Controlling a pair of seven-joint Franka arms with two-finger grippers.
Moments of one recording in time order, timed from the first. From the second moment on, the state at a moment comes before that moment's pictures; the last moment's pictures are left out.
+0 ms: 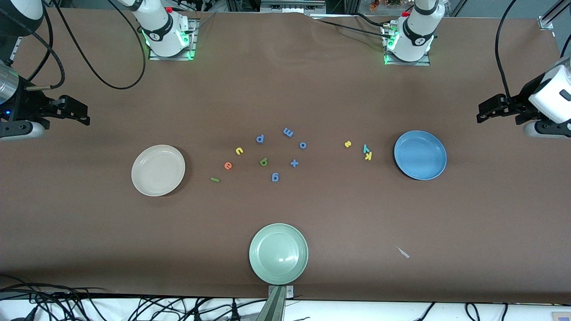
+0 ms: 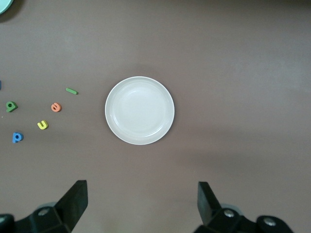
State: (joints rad) left arm -0.03 0.08 0.02 -1.54 -0.02 1.53 0.01; right arm 0.18 0.13 -0.15 -1.48 0.00 1.56 -0.10
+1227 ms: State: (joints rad) left arm -0.03 0.10 0.02 -1.54 -0.02 1.53 0.01; right arm 0.18 0.12 -0.14 -1.48 0.01 1.54 -0.10
